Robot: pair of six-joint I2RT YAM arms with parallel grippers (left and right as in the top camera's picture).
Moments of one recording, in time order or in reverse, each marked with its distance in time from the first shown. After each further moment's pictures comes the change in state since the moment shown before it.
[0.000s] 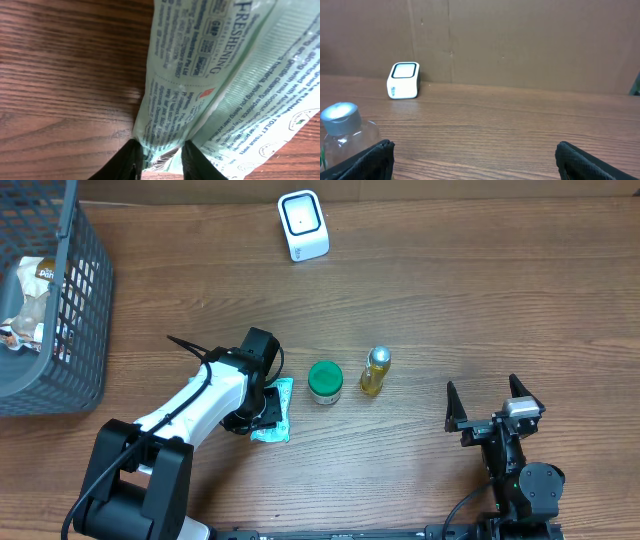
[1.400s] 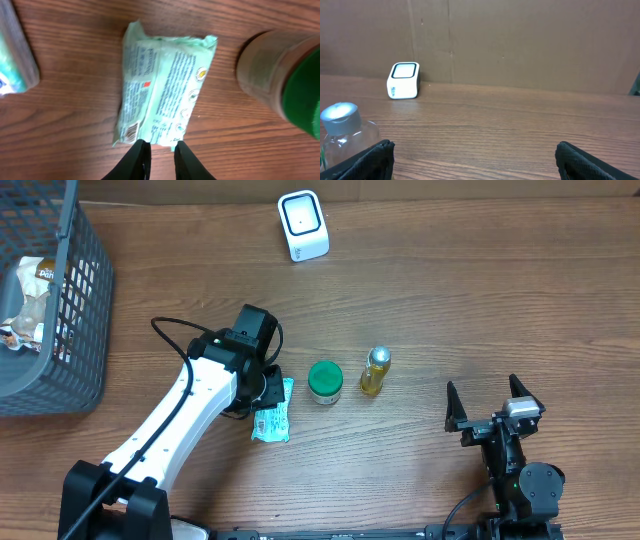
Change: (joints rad) left arm 0.000 -0.126 0.150 -0.122 0.016 -0.008; right arm 0.000 0.000 0.000 0.000 0.000 0.000
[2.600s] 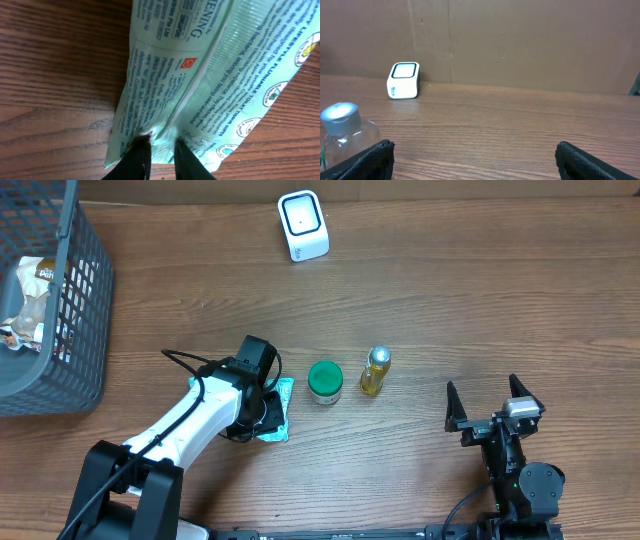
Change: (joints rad) left arm 0.000 0.038 -0.234 0.208 0.050 -0.050; right arm 0.000 0.000 0.000 0.000 0.000 -0.001
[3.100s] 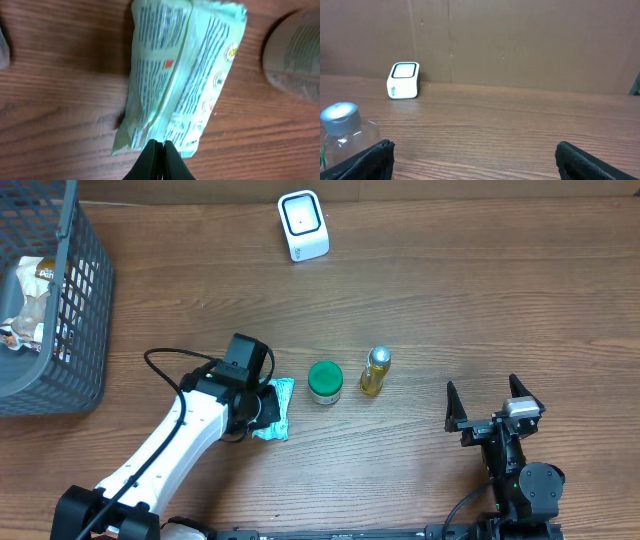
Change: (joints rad) left arm 0.009 -0.153 -0.009 -0.008 -0.015 0.023; right arm 0.000 0.000 0.000 0.000 0.000 0.000
